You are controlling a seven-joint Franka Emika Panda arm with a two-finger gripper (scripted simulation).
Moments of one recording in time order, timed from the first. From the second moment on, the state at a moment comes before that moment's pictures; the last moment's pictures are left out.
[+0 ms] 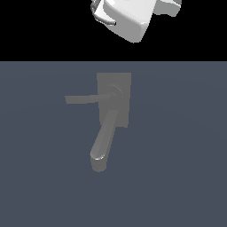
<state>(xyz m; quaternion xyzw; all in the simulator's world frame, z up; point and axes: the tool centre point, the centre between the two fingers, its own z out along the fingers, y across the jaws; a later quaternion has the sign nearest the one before) -0.127 -0.112 0.384 0.78 0.26 -0.21 0.53</state>
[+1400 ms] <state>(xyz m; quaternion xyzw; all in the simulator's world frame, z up) -0.077 -0.089 0.398 0.69 0.33 -0.16 0.62</state>
